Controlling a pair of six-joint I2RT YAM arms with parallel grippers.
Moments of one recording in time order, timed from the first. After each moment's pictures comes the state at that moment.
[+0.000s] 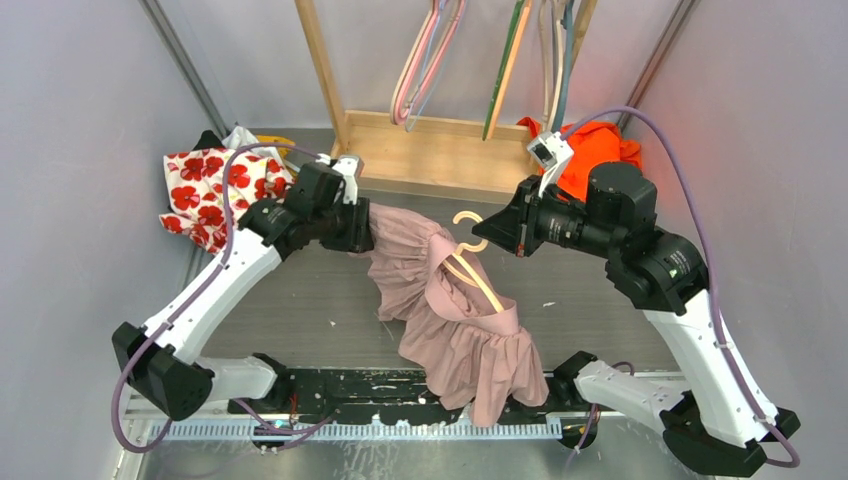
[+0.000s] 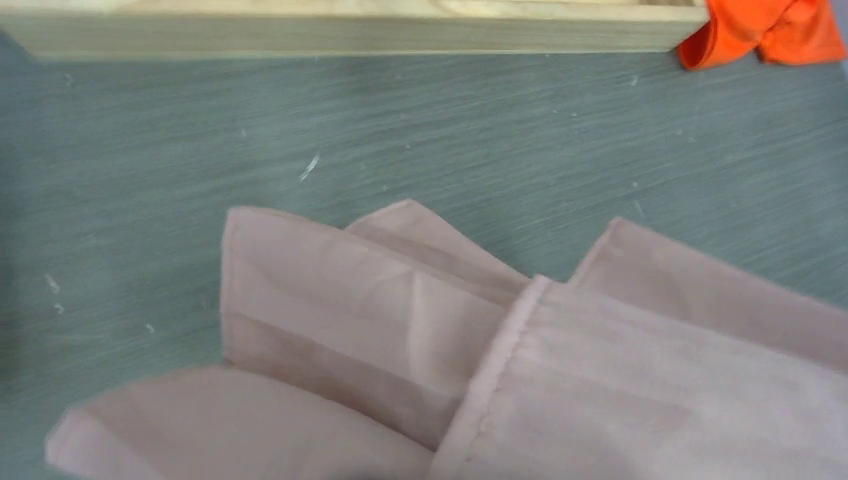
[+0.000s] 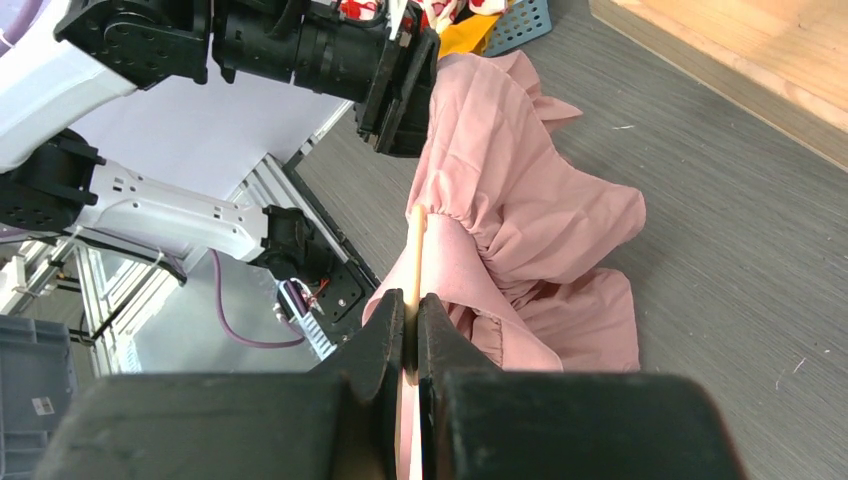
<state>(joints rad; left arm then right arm) -0.57 1.28 1.30 -0.87 0.08 -0.34 0.59 0.97 1.50 -0.81 -0.42 0.37</state>
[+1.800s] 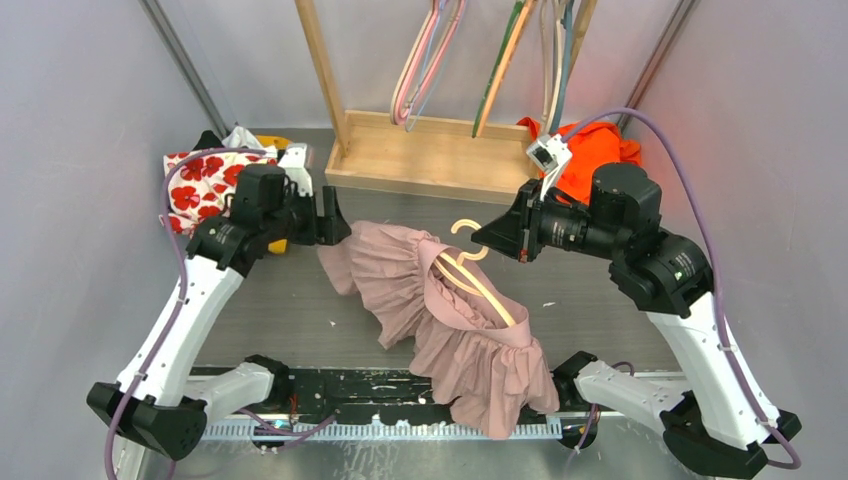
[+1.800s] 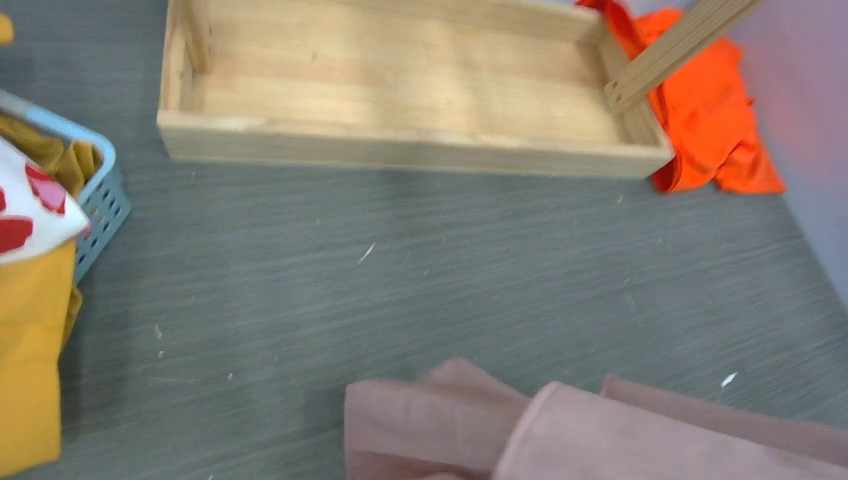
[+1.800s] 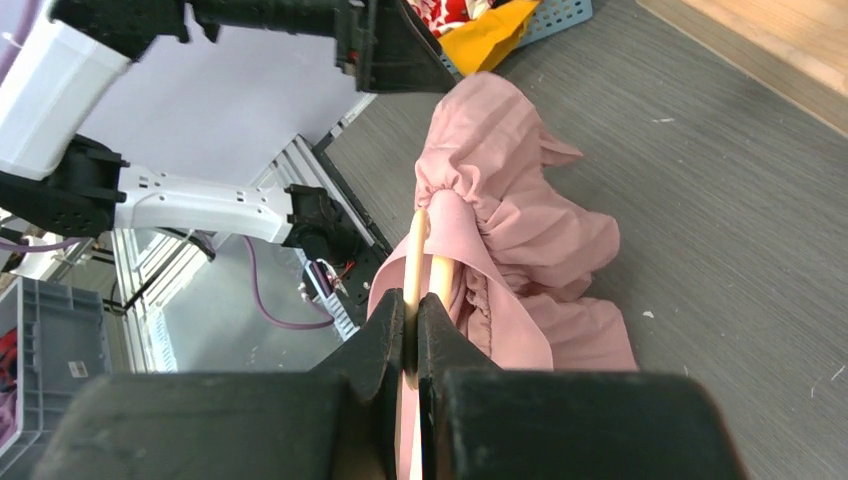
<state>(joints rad) -0.35 1.07 1.21 -0.81 0.15 -0.26 0.59 0.96 1.53 -0.84 -0.49 0.38</state>
